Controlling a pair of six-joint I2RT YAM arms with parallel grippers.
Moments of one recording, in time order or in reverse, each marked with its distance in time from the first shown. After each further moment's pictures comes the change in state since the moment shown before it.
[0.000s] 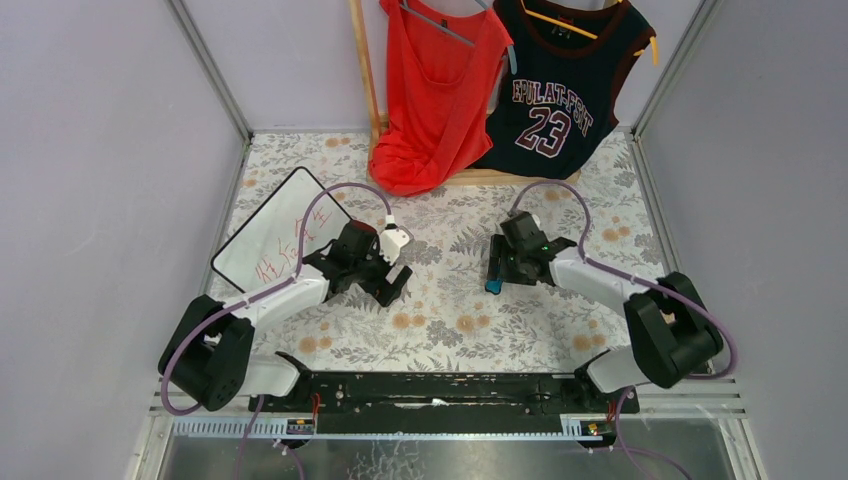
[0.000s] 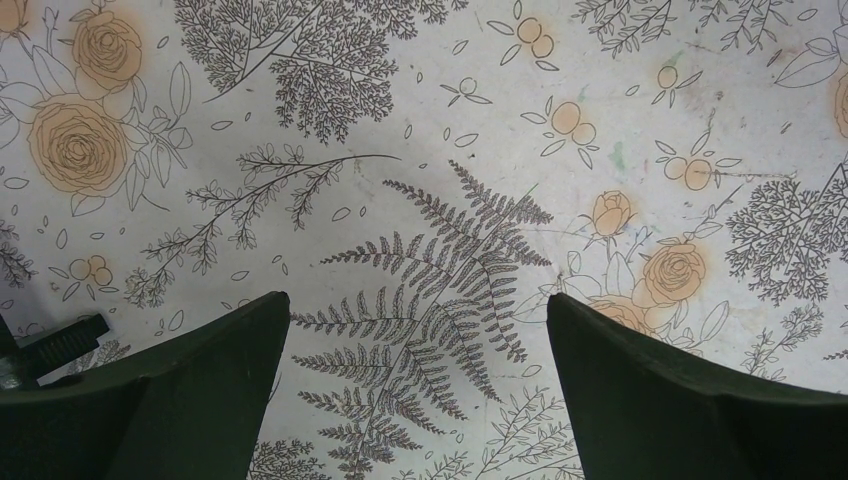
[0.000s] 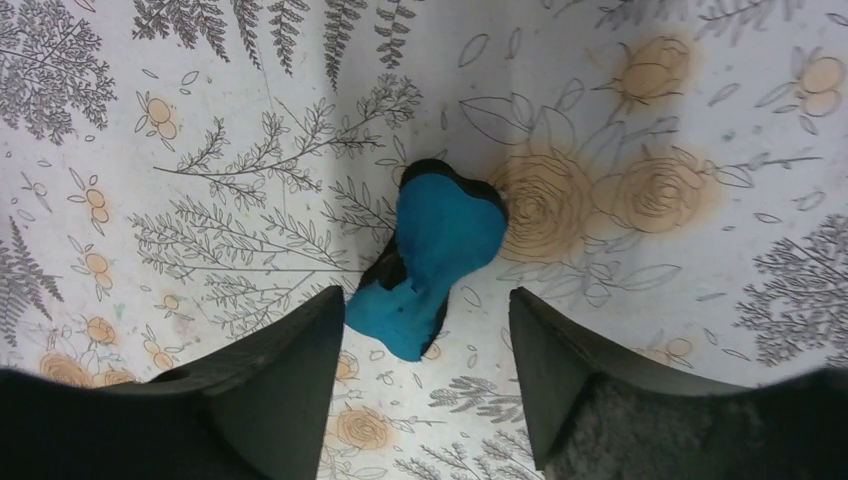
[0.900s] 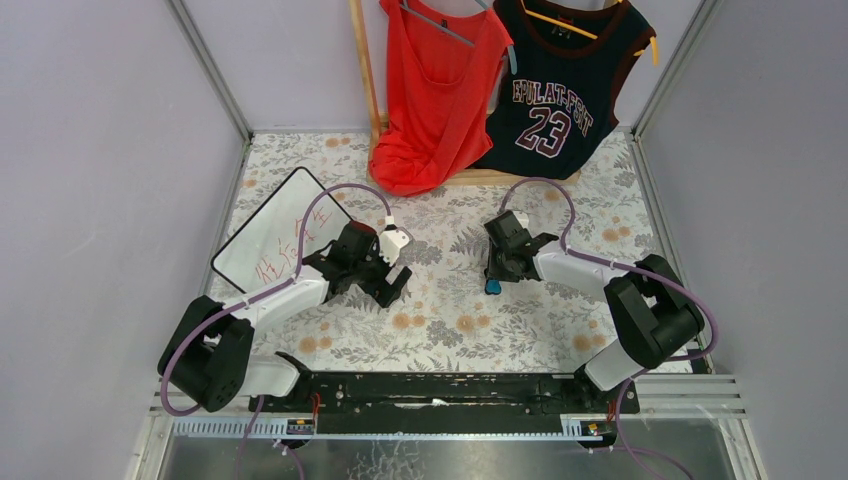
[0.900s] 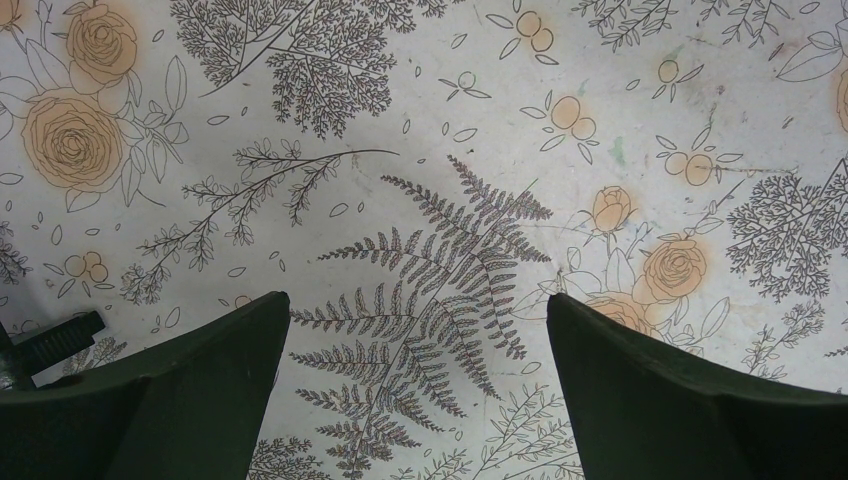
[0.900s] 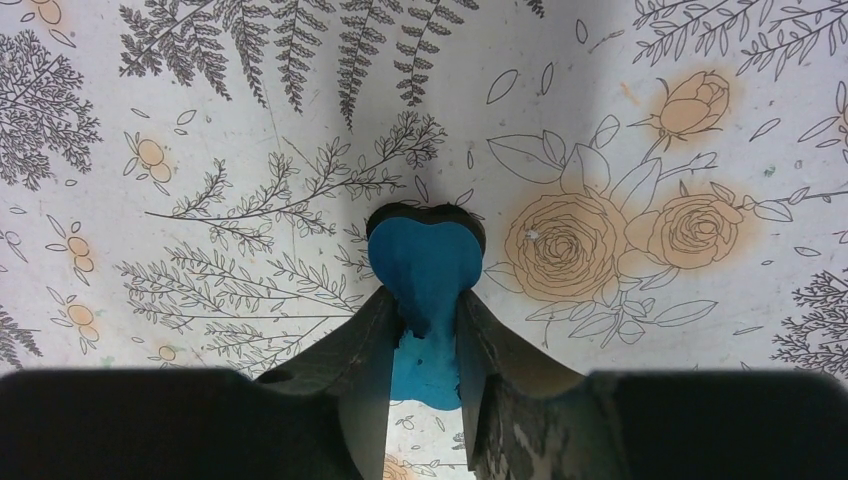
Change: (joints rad) left arm 0.000 -0.008 -0.006 0.000 0.001 0.000; right arm 0.071 0.144 0.083 0.004 0.095 0.048
